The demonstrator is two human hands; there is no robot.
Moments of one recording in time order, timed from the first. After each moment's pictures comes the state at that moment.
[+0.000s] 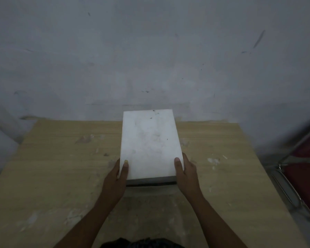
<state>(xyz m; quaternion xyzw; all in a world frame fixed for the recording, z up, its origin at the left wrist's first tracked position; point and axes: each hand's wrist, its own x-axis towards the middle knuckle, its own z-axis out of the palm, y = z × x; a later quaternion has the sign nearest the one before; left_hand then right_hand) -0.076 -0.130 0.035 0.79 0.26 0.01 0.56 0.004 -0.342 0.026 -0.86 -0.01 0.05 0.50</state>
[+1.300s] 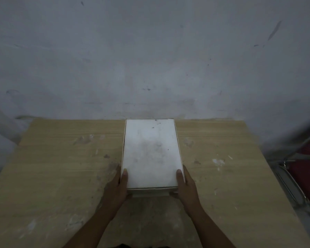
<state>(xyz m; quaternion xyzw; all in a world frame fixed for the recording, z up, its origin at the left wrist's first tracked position) -0.063 -0.117 -0.008 0.71 0.32 -0.05 0.63 -0.004 -0.332 0.001 -0.74 0.13 0.17 0.64</state>
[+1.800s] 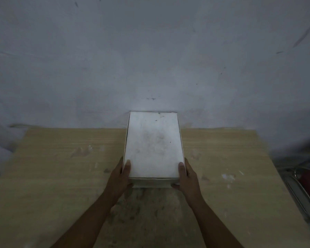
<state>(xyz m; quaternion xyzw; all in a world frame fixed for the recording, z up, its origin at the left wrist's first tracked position) 0.036 -0.084 0.013 0.68 0.29 -0.05 0.67 0.088 -0.298 0.003 -0.75 0.13 0.18 0.62</state>
